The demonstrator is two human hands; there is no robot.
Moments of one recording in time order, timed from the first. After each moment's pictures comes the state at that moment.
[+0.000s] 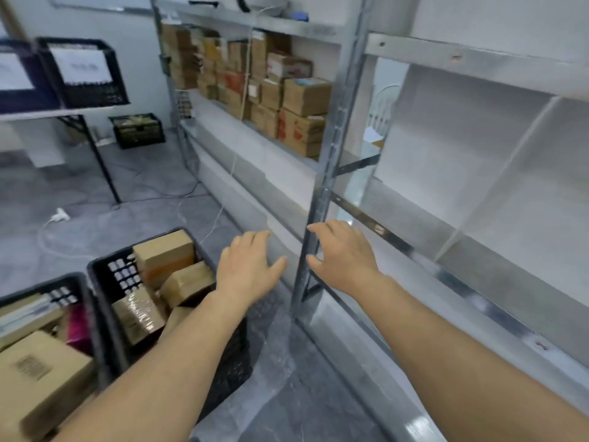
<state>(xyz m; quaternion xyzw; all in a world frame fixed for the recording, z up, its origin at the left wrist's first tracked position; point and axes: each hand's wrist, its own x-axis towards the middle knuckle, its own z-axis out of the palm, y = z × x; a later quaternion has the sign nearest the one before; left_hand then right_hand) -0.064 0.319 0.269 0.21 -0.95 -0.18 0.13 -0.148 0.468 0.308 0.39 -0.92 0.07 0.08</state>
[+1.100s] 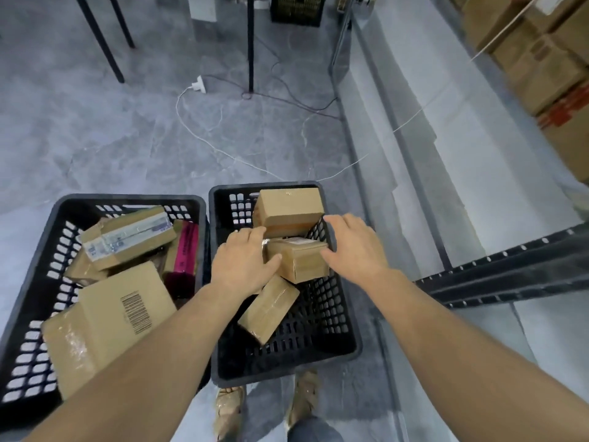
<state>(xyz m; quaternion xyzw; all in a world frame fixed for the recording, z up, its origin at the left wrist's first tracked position) -0.047 -0.007 0.114 0.47 -0.85 -0.23 -0.02 -0.225 0.078 0.149 0.55 -0.82 0.00 -0.12</state>
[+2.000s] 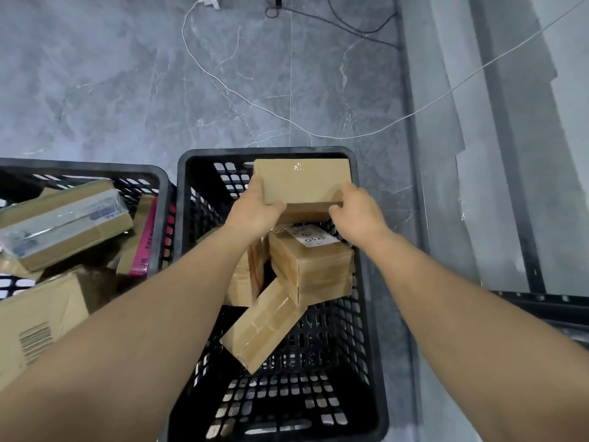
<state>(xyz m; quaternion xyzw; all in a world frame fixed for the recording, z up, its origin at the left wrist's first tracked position) -0.168 -0.128 -0.044 0.60 -0.64 -0.49 0.00 -0.330 -0.054 -0.038 0.42 -0.85 0.06 -0.32</state>
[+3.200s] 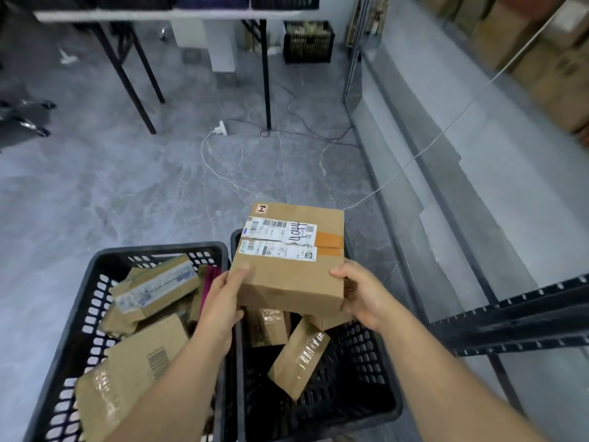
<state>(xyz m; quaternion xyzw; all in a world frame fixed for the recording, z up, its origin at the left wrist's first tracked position) -0.017 -0.046 0.115 0.59 -0.35 -0.69 0.24 -0.228 0.051 0.114 0.11 -0.62 0.50 -0.60</state>
